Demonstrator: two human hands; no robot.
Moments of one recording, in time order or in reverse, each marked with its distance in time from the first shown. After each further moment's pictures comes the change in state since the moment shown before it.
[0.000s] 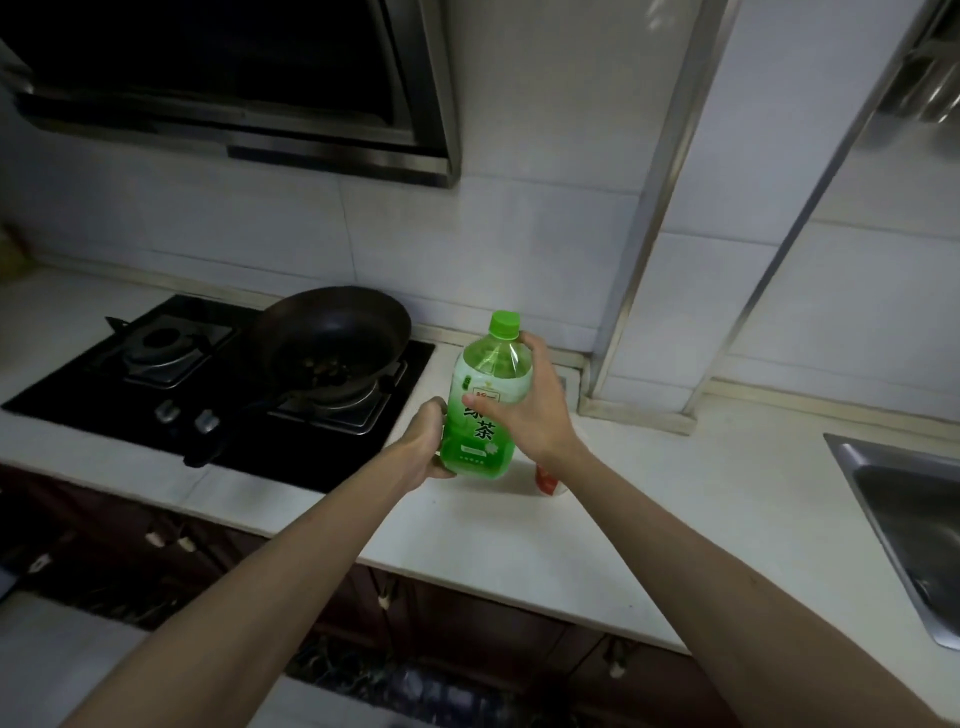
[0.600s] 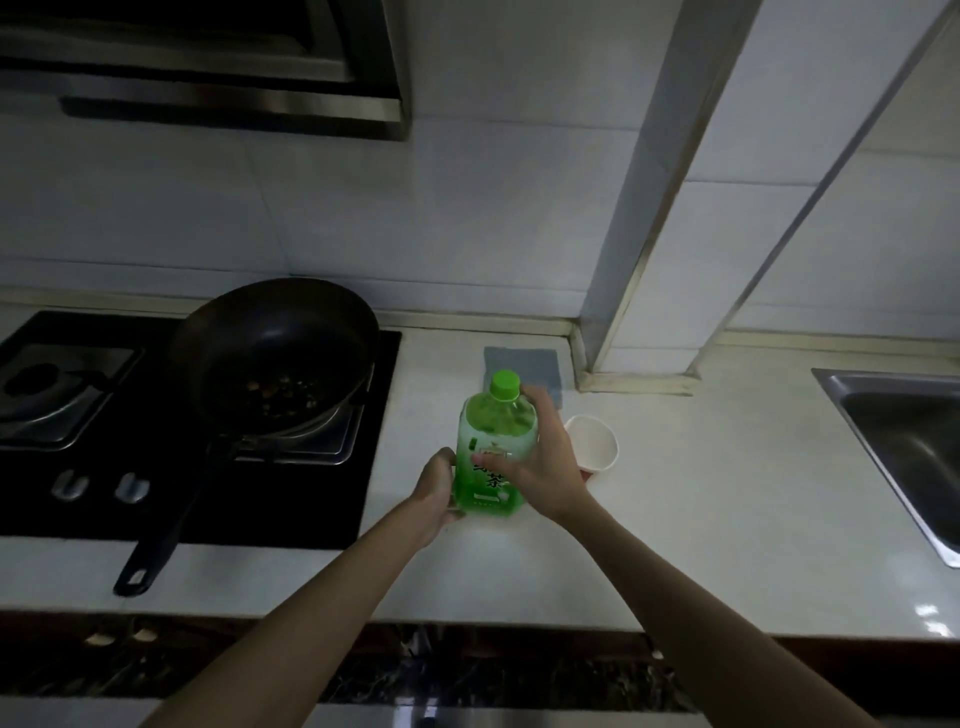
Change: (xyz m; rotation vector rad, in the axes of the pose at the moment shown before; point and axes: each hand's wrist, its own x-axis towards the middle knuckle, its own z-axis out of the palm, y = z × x) left_hand 0.124 -0.036 -0.028 0.075 -0.143 -0.224; right_hand 0.016 0.080 0.060 -0.100 0.053 0.195
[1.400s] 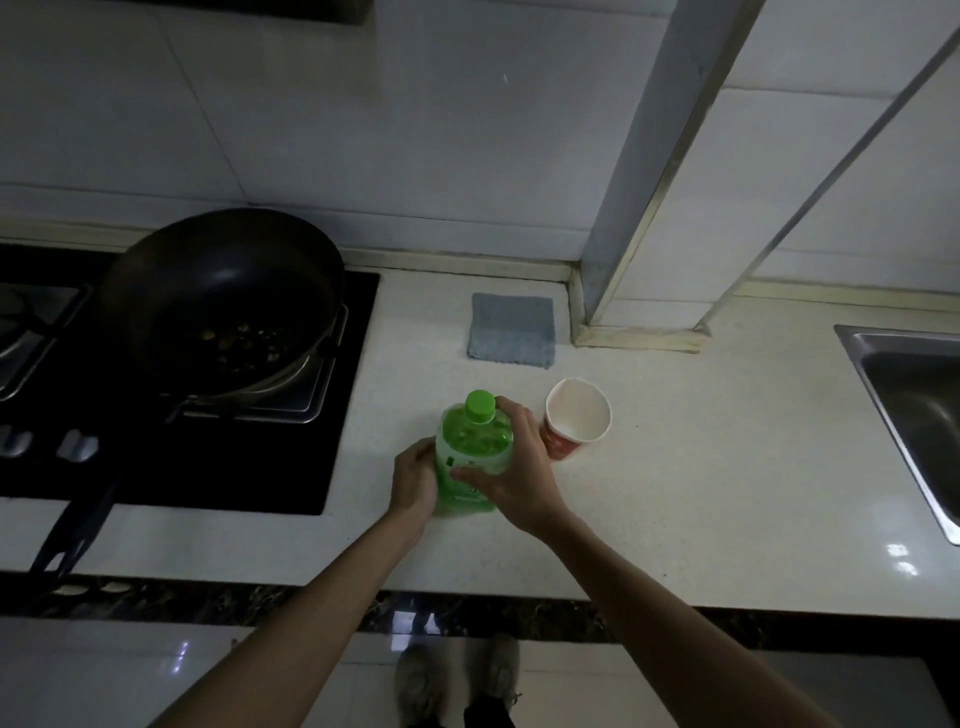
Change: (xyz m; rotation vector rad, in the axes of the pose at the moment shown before) left_hand 0.054 -0.055 0.011 0.130 0.234 0.239; right_hand -0.018 0.057 0.011 -0.032 -0.131 0.093
